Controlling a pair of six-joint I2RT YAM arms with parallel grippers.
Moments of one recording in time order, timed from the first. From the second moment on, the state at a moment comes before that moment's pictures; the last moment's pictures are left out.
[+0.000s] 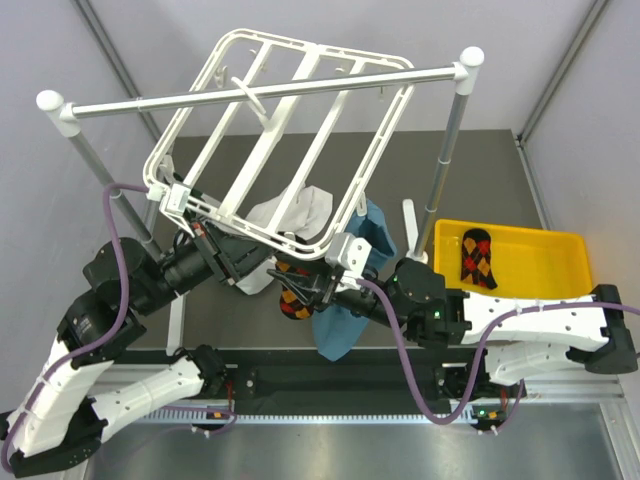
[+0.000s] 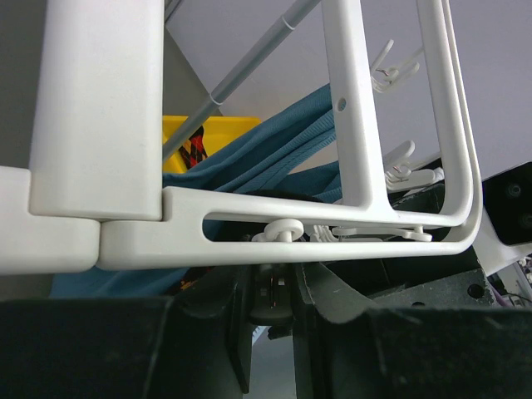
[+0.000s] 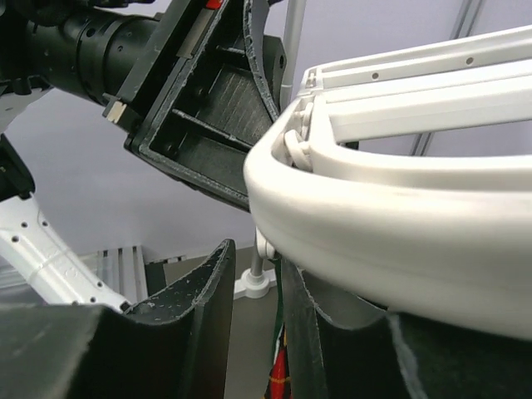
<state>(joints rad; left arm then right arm) -0.85 0.68 1.30 -0.62 0.06 -0.79 1.46 1.19 1.08 0.42 0.22 -0.18</state>
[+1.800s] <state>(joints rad) -0.85 0.48 1.00 -0.20 0.08 -0.83 1.33 1.16 1.04 0.43 0.11 0.68</state>
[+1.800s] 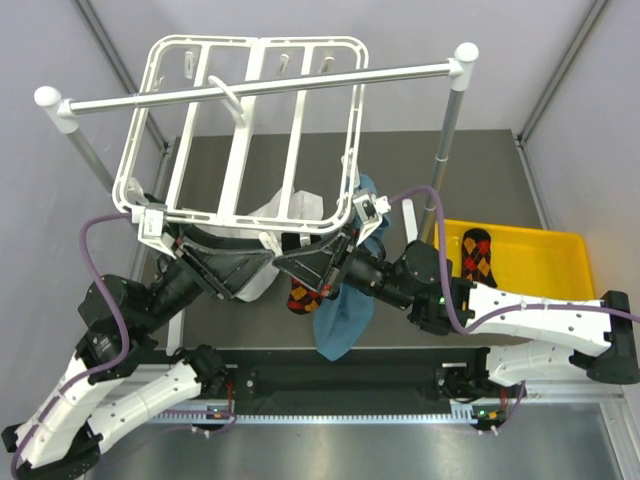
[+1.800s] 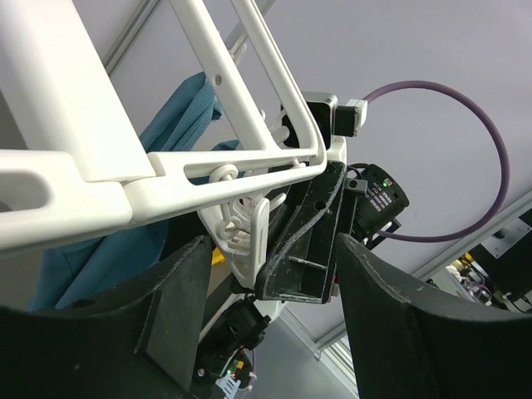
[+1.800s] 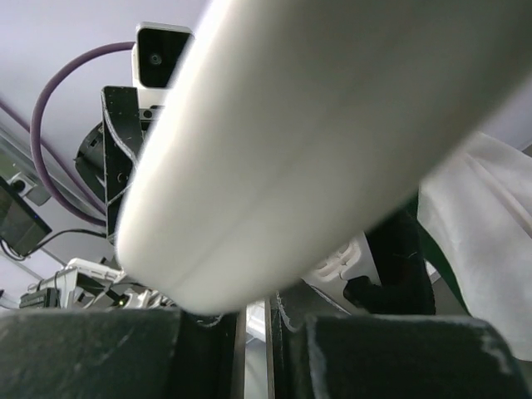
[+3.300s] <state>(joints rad) -0.85 0.53 1.00 -0.22 -0.02 -0.84 1.29 0.98 1.03 -0.01 0.07 0.58</state>
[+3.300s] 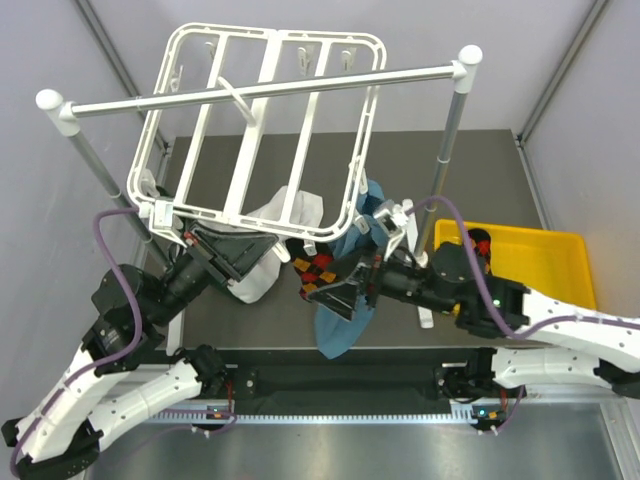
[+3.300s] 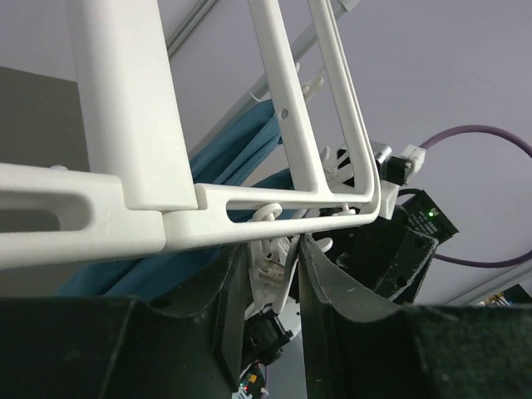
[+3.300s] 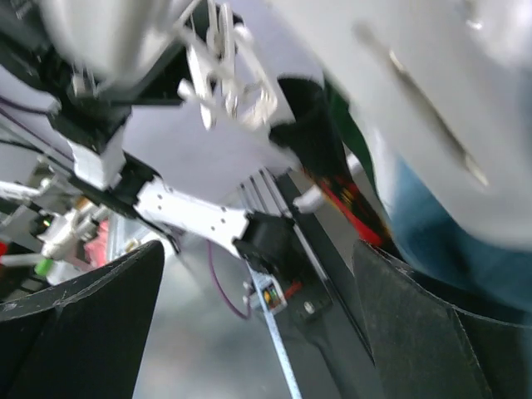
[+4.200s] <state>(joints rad) -0.85 0.55 1.03 -0.32 -0.08 -0.84 1.29 0.45 0.88 -0.65 0.42 0.63</state>
